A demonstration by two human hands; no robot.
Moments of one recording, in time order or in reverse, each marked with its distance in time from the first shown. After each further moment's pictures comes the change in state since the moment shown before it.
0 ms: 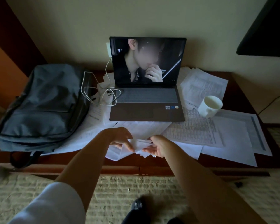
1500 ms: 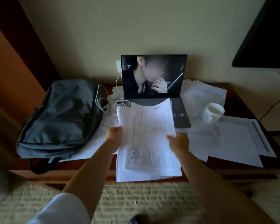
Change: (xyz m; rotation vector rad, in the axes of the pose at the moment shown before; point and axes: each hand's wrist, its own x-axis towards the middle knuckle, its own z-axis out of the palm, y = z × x) left_hand -0.012 -0.045 -0.014 -0.898 0.714 0.044; right_hand -0.012 0.014 -0.011 -0.199 0.655 -0.599
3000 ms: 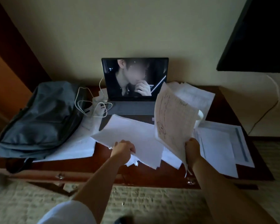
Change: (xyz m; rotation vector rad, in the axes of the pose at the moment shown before) left_hand -0.062 -0.026 0.125 1.134 -0.145 0.581; right_hand 0.078 0.060 -0.129 0.396 -0.104 0.138
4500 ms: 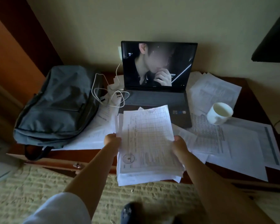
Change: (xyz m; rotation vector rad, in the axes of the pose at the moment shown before) left_hand 0.012 -0.104 -0.020 -1.036 0.124 -0.870; right_hand -0.006 0.034 0.121 -0.559 -0.227 0.012
